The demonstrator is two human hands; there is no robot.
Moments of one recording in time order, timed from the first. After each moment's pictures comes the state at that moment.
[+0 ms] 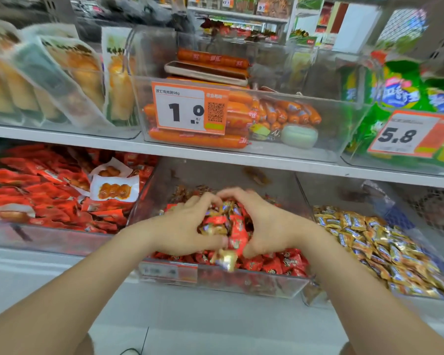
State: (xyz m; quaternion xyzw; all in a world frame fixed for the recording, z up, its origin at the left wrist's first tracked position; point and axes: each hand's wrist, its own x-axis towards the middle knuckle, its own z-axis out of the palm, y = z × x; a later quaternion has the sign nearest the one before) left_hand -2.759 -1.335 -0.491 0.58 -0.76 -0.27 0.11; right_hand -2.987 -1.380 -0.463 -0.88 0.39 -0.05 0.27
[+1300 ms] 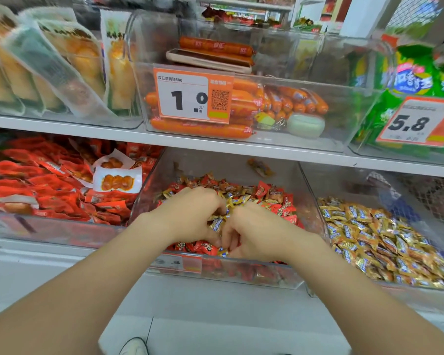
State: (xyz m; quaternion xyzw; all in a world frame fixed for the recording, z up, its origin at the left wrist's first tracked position) left_hand -2.772 -1.347 -0.487 0.55 -0.83 -0.05 0.05; right_hand -2.965 -1.357 -0.479 -0.94 0.32 0.01 0.13
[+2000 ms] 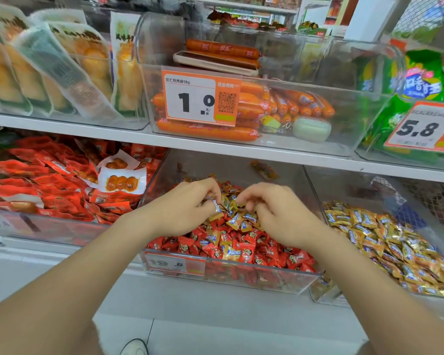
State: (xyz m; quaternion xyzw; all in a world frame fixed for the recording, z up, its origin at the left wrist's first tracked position) left_hand -2.754 -1.332 -0.467 0.58 -0.76 -0.22 0.20; right_hand -2.989 -1.373 -0.466 -0.86 0.42 -0.20 0.21
